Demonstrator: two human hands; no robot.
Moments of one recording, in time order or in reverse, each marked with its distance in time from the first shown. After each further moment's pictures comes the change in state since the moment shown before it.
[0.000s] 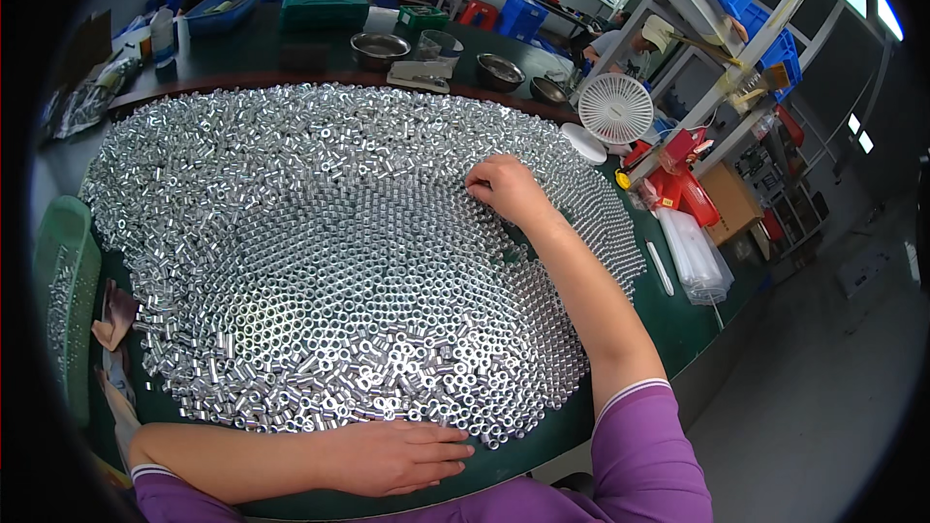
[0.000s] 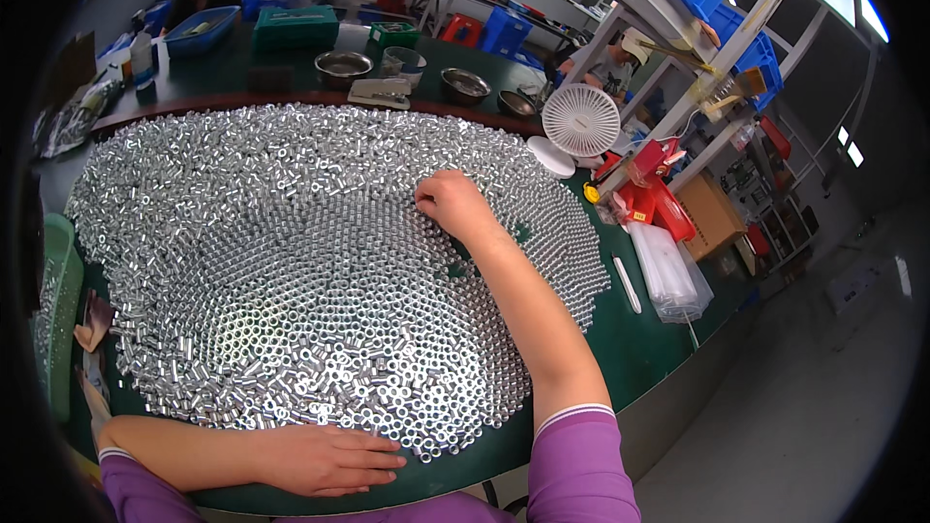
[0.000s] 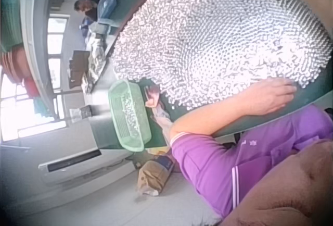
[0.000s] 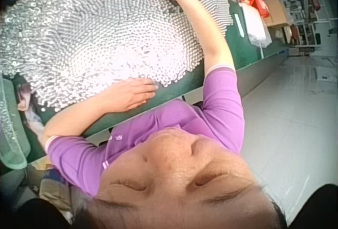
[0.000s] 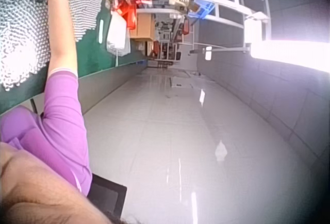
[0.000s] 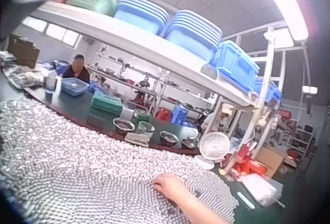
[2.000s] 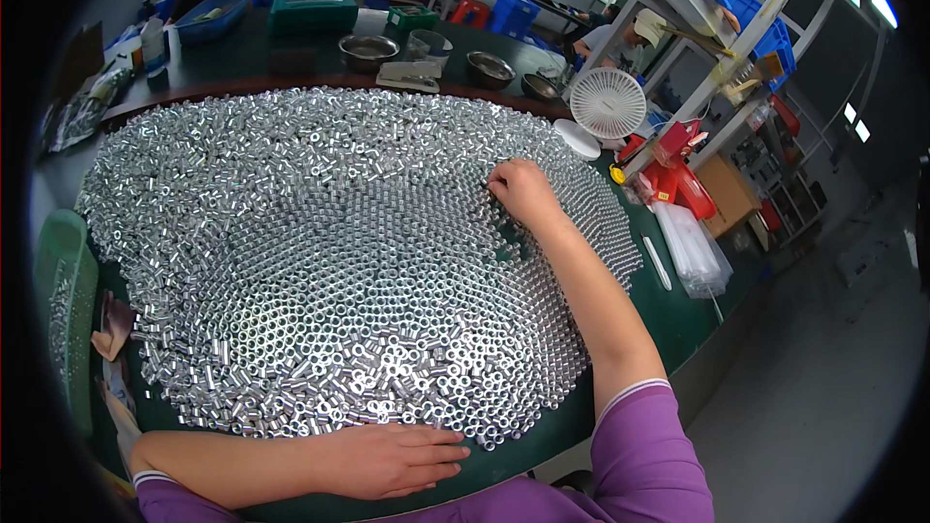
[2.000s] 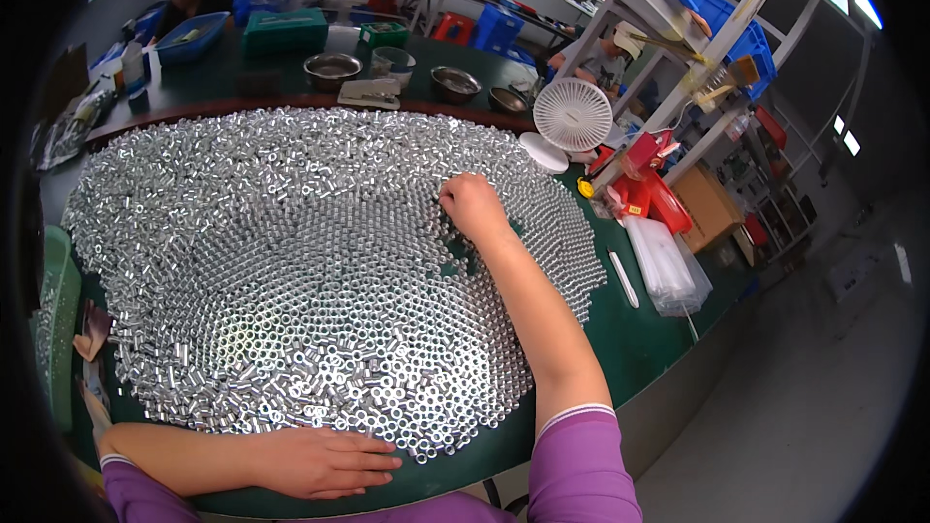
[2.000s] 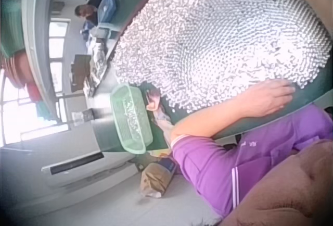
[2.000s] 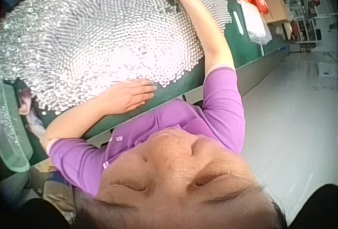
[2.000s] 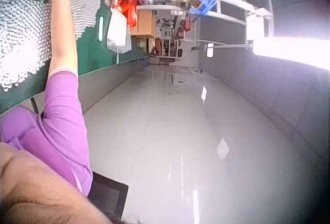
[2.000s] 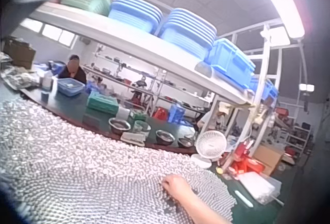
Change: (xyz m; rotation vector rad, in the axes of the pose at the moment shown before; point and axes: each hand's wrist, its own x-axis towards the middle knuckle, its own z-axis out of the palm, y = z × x) left_hand 0.001 -0.001 -0.001 0.003 -0.007 -0.014; right_hand -0.025 0.029 0.002 -0.048 0.170 0.219
